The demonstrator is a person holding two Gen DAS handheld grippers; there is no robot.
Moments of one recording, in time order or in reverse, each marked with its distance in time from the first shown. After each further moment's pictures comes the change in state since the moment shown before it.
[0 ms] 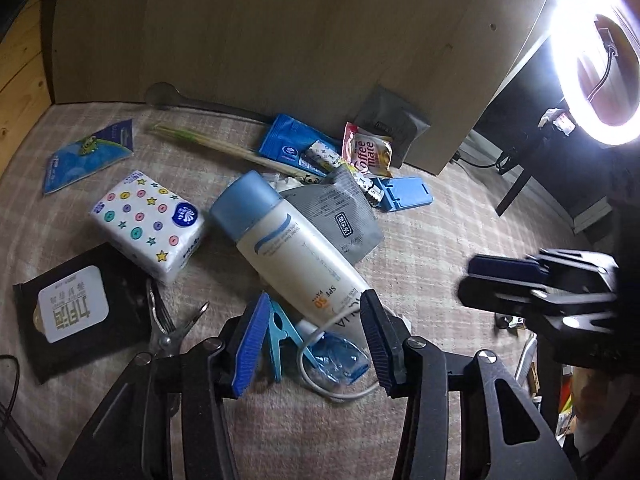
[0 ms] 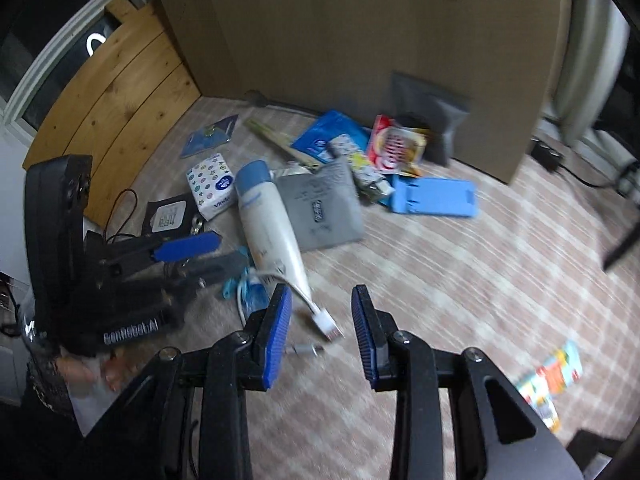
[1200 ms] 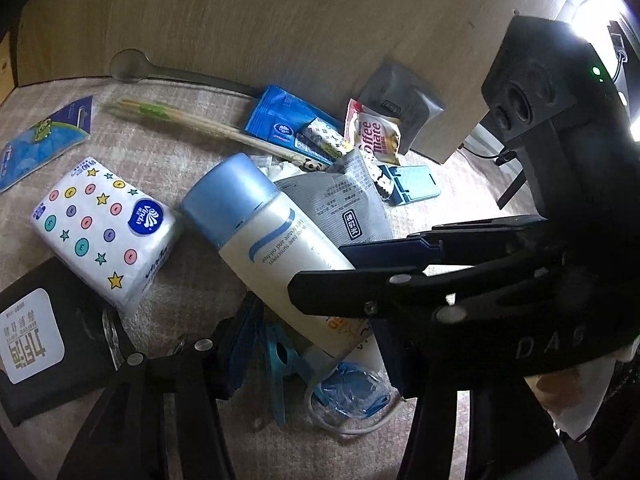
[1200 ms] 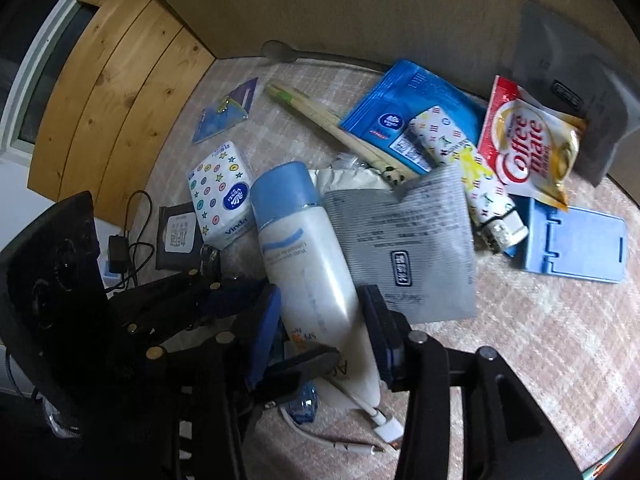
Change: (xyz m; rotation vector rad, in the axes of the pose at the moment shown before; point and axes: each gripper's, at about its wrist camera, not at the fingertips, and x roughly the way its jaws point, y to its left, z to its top) left arm 0.036 0.016 0.009 -0.009 0.057 -0.084; right arm 0.099 0.018 0.055 0.020 0.186 0.194
